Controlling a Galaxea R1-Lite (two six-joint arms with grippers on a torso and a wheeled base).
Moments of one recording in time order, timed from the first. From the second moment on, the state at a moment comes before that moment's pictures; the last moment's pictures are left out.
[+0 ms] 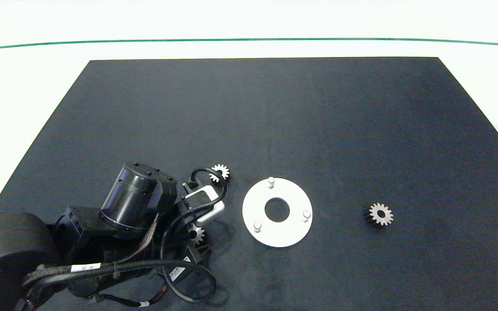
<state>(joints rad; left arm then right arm) -0.68 1.59 -0.76 -0.10 0.20 0.46 0.10 0.35 -0.63 0.42 0.00 -0.17</state>
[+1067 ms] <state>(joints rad) -0.68 1.60 -0.76 -0.10 0.20 0.47 0.10 0.35 -0.65 0.42 0.00 -0.17</state>
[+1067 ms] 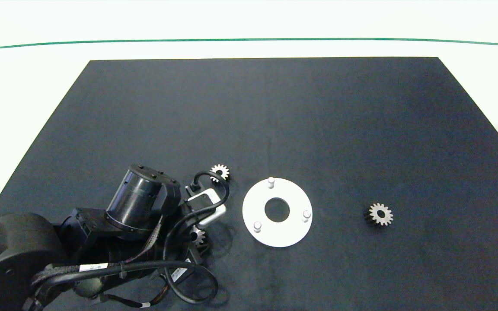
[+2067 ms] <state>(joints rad) -0.87 1.56 -0.90 -0.03 0.25 0.43 0.10 0.36 -0.67 0.42 0.00 -0.17</state>
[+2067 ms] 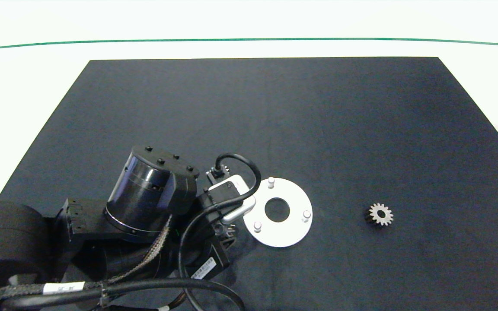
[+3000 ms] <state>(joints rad) -0.96 1.74 -1.09 0.00 0.29 0.42 0.10 0.37 -0.69 0.42 -0.01 -0.17</state>
